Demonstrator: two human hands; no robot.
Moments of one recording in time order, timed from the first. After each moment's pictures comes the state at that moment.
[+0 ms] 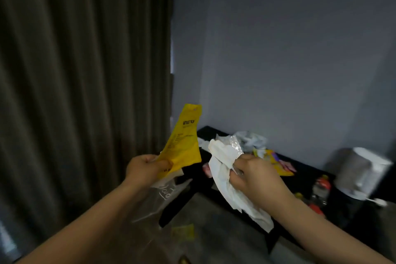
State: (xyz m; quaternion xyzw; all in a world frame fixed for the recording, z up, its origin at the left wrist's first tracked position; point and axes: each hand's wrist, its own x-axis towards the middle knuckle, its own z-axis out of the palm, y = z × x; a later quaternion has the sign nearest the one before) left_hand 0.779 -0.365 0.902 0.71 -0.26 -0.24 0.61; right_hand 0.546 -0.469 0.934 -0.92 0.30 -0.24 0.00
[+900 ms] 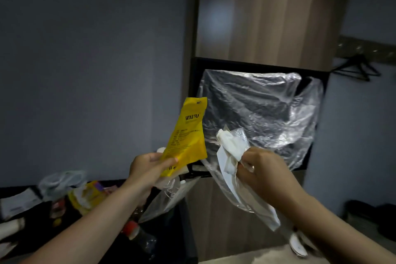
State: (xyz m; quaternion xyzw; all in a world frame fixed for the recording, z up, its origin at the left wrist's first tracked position) left_hand 0.293 -0.568 0.991 0.43 -0.55 -0.49 0.52; right_hand 0.071 -0.439 1.036 -0.71 0.62 -0.29 -0.18
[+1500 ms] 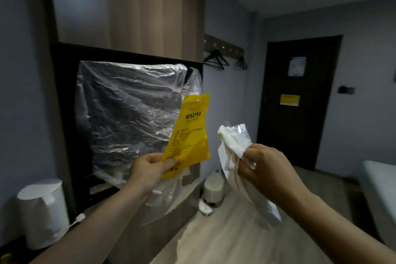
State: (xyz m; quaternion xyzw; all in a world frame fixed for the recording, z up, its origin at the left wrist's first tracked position) left_hand 0.132 -0.620 0.995 0.21 -0.68 -0.63 0.32; right_hand 0.044 -0.379 1.031 -0.42 0.83 -0.23 -0.27
